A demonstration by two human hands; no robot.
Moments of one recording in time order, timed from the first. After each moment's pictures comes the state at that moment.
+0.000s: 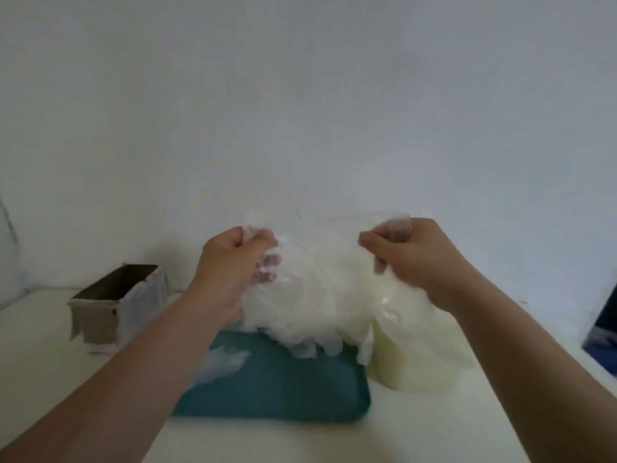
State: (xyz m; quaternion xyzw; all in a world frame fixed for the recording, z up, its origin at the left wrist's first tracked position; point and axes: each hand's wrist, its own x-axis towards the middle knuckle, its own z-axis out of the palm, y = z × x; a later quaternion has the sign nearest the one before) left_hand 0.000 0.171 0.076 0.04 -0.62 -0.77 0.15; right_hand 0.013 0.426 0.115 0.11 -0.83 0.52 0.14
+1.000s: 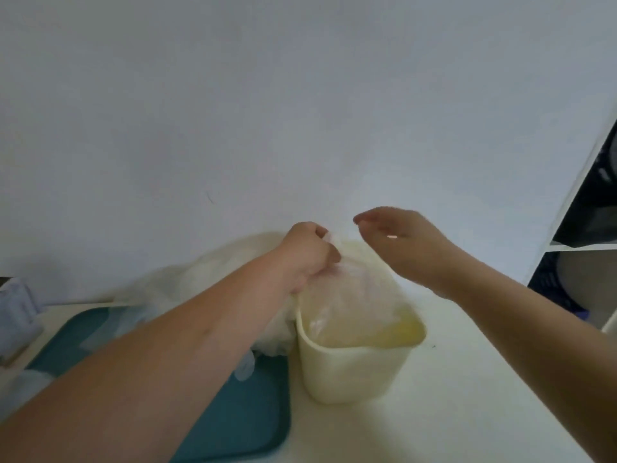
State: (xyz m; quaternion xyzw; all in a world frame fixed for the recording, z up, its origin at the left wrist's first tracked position) left_hand -0.099 0.378 0.066 -0.03 -0.77 -0.63 -0.07; right_hand -0.028 0.532 0.102 0.05 -0.90 0.40 0.15
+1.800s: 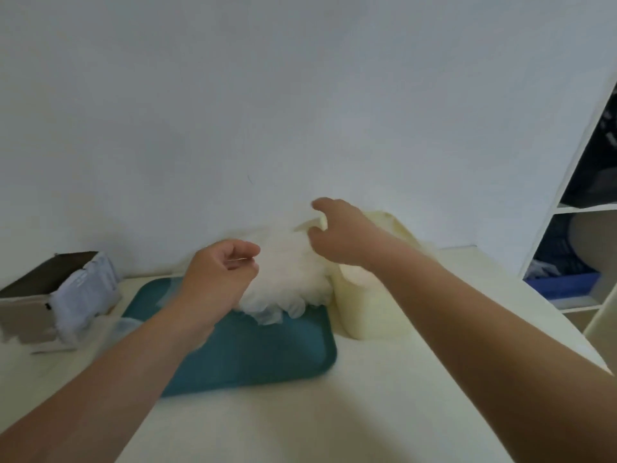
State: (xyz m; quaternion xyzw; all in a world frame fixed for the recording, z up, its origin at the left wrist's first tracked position) left_hand 0.018 0.203 0.025 -0.02 -0.81 -0.57 0.12; right_hand 0.004 0.409 0.093 0.09 -0.96 0.25 0.07
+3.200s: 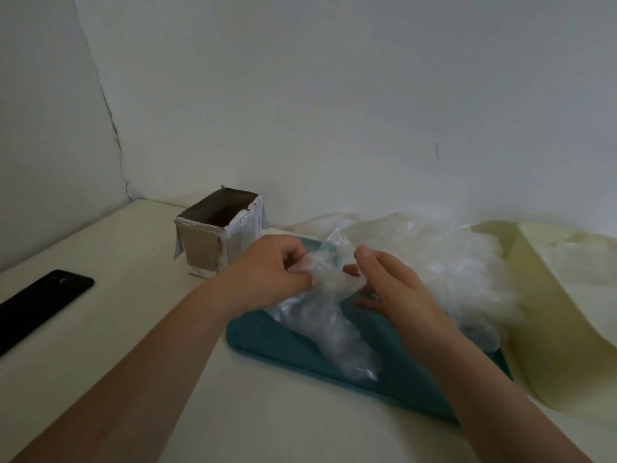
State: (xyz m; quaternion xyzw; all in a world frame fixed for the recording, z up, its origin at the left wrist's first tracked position) left_hand 0.002 0.031 -0.019 0.00 -0.89 -0.45 0.04; right_hand -0.026 0.248 -0.037 0.13 -0.72 0.68 -0.09
